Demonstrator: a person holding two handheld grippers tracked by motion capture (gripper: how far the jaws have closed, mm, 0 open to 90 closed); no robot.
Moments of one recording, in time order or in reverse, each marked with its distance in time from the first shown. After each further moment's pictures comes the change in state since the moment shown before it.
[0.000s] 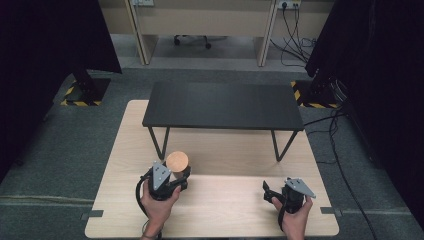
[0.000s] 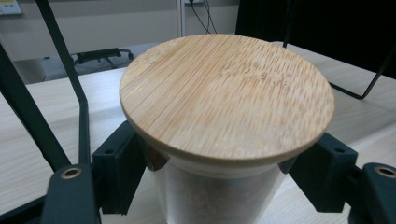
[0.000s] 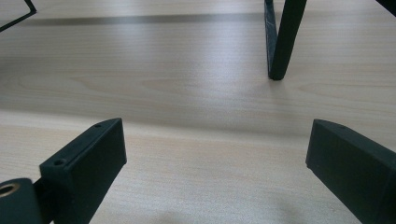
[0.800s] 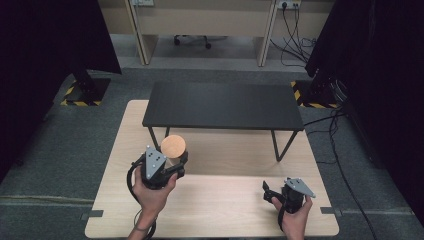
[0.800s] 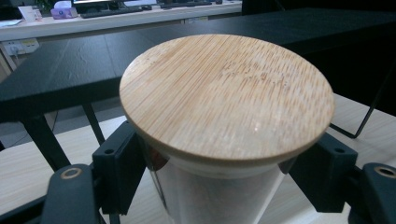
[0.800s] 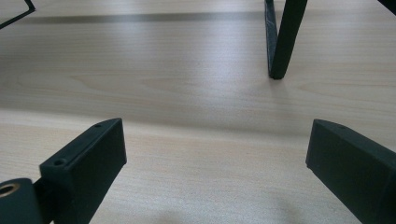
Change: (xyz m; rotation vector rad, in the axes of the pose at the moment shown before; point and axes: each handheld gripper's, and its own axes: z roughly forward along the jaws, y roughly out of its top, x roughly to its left) left arm -0.004 0.068 -0.022 -0.057 0.023 0.059; right arm 0.001 0.001 0.001 0.005 -0.002 0.001
